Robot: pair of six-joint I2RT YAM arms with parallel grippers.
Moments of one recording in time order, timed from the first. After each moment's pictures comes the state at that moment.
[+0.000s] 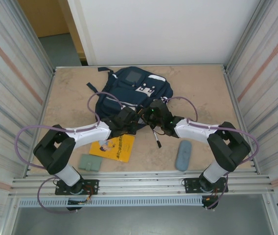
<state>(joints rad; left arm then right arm) -0.78 1.60 0.90 -0.21 -0.13 -0.51 0.73 1.59 0.86 0.17 -0.04 1.35</state>
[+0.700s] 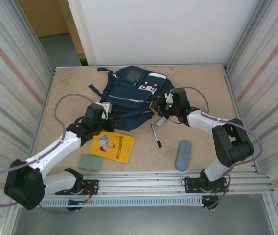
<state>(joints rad) -0.49 1.12 0.71 -0.33 0.08 -0.38 0.39 1.62 0.90 0.13 -0.54 1.08</state>
